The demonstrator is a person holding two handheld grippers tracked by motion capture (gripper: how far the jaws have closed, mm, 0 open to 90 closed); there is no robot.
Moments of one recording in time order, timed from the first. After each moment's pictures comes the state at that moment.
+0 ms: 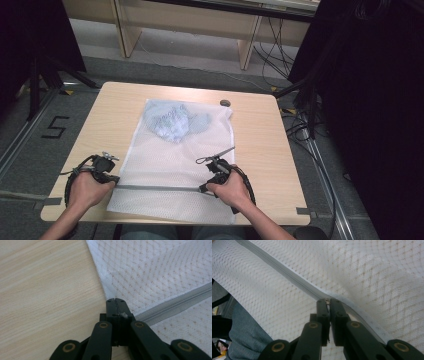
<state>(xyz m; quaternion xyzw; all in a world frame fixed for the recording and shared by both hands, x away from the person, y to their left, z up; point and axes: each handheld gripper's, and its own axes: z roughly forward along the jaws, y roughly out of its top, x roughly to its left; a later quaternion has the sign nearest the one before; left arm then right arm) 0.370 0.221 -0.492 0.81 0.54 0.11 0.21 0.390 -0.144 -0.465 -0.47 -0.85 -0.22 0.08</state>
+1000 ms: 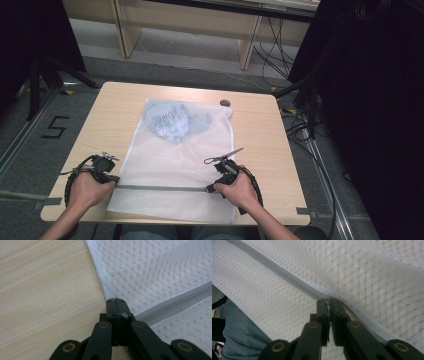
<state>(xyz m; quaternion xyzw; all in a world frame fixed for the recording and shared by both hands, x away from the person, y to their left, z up) 0.370 0.222 -0.489 0.82 0.53 0.11 0.19 0.390 -0.165 -0.467 -0.48 -0.85 -0.23 0.07</state>
